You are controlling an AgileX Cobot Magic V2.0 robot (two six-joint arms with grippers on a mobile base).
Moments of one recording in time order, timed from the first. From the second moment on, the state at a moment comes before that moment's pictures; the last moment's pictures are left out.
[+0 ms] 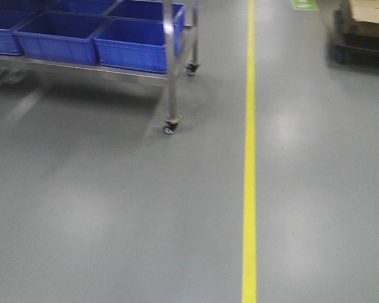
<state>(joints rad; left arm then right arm) -0.01 0.03 0.03 0.01 0.10 -0.04 0.08 0.20 -0.32 -0.01 0.41 -0.09</state>
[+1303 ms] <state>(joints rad) -0.01 0.03 0.03 0.01 0.10 -0.04 0.08 0.20 -0.32 -0.01 0.41 -0.09</state>
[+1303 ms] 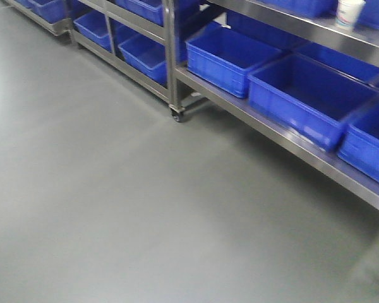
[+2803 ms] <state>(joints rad) -0.01 0.03 0.03 0.01 0.10 -0.04 0.08 0.20 -0.32 -0.01 0.41 -0.09</state>
